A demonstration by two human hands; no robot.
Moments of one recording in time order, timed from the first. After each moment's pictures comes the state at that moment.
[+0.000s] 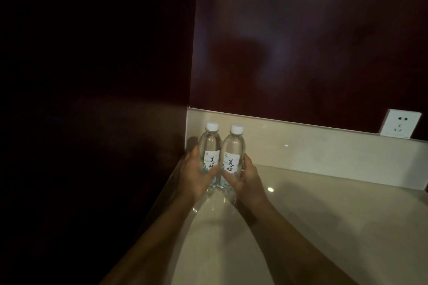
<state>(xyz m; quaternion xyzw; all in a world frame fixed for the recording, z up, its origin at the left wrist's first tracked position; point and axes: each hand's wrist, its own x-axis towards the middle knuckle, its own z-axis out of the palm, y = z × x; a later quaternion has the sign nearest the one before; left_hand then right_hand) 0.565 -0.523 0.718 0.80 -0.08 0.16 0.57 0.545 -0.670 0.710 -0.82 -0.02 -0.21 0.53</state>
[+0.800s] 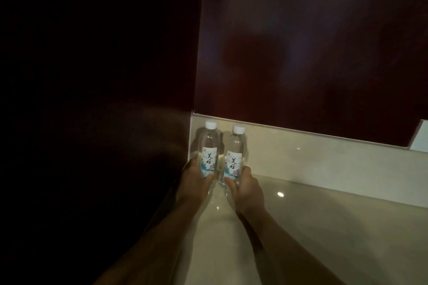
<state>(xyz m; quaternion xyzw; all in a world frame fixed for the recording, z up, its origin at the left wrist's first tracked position) 0.622 -0.532 0.697 0.86 0.00 0.18 0.48 0.605 -0.673 0.683 -0.90 0.01 -0.25 0.35</state>
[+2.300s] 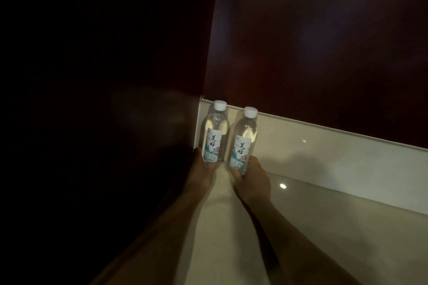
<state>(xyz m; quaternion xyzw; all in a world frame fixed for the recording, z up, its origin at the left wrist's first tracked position) 0.686 -0.532 0.655 0.73 -0.03 0.12 0.67 0.661 -0.676 0.670 -0.93 0.05 -0.22 0.30</state>
